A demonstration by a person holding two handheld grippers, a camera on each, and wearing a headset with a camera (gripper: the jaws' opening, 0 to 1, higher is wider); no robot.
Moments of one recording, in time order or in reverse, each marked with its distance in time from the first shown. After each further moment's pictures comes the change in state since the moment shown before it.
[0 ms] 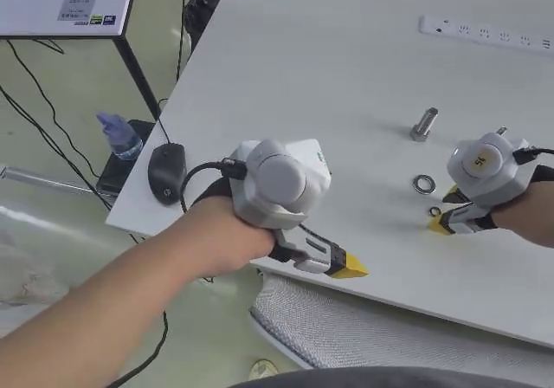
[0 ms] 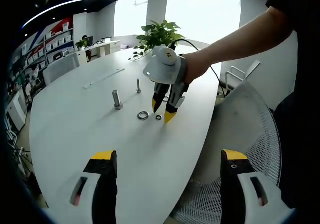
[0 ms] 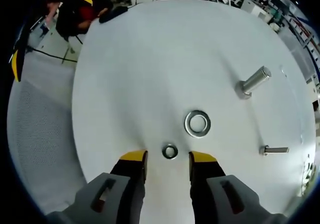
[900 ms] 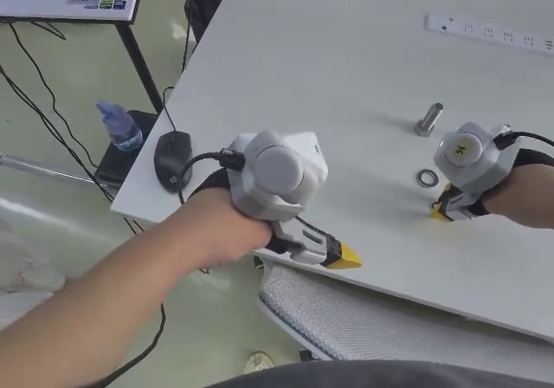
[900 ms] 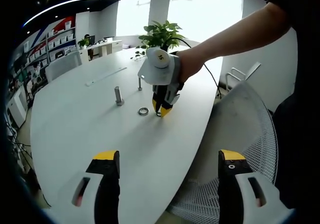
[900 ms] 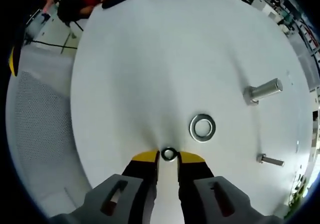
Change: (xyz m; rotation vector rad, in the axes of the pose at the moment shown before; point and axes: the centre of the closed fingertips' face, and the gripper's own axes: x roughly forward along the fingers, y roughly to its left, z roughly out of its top) left arm -0.013 -0.004 -0.012 -0.020 -0.009 0.005; right arm 0.003 0.002 0.002 -0.077 0.129 0.000
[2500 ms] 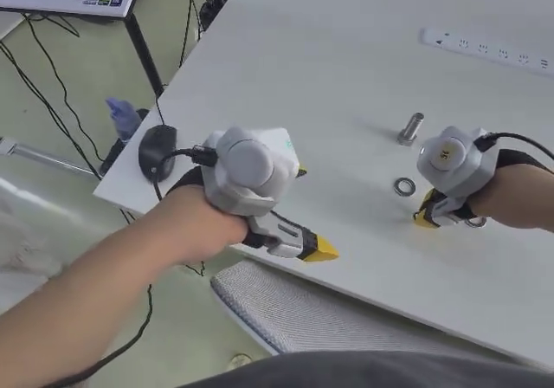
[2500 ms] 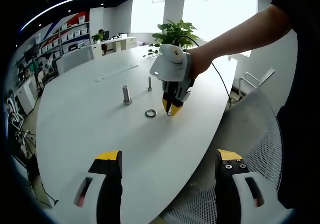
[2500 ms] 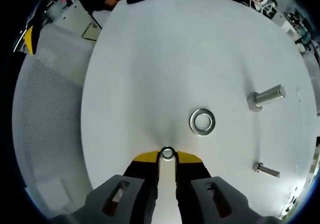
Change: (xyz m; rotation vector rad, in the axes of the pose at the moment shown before) left arm 0.013 0.002 0.015 -0.098 0.002 0.128; right arm -0.011 -0.008 -0.020 -0.158 -0.027 0.095
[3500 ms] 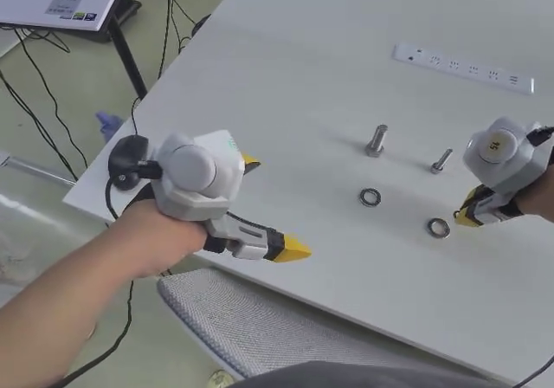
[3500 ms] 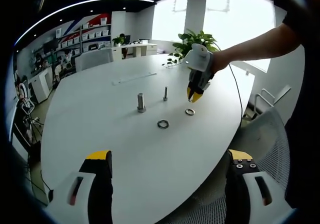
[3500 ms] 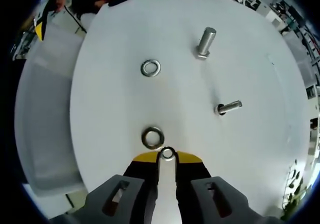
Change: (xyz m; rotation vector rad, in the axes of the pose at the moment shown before) left arm 0.007 0.005 0.020 -0.099 -0.089 0.126; right arm -0.052 -0.058 -0.086 0.091 -0.004 -0.077
